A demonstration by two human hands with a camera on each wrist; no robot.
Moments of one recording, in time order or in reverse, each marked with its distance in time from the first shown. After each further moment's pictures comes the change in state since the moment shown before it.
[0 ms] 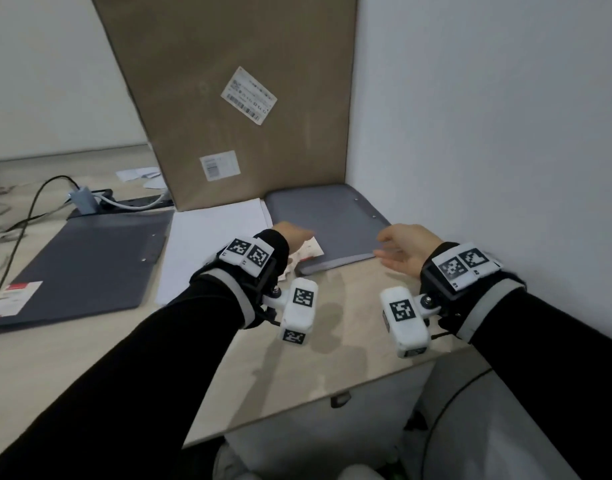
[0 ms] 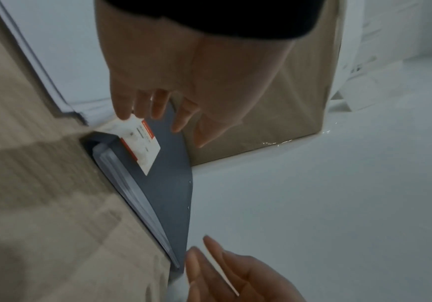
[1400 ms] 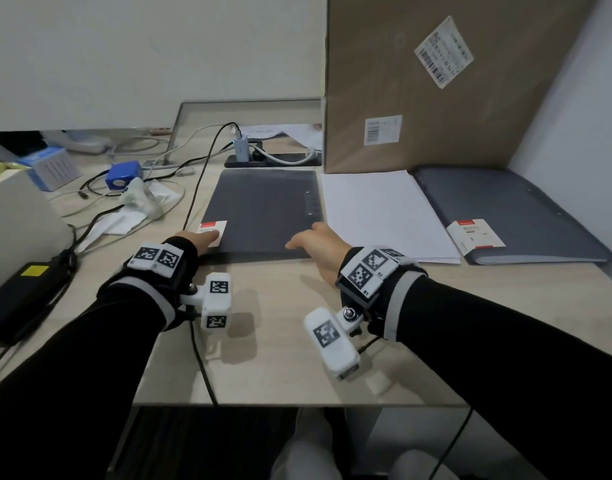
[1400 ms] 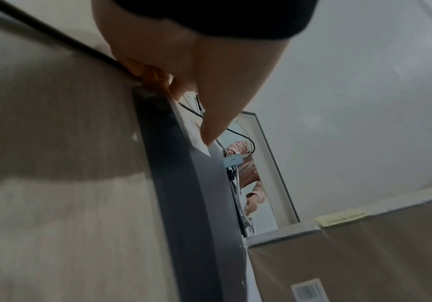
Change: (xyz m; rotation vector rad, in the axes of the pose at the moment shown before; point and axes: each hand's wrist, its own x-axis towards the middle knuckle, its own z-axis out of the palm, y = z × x) left_hand -0.012 -0.260 -0.311 0.081 0.518 -0.498; right_hand -0.088 0.077 0.349 -0.337 -0.568 -0.038
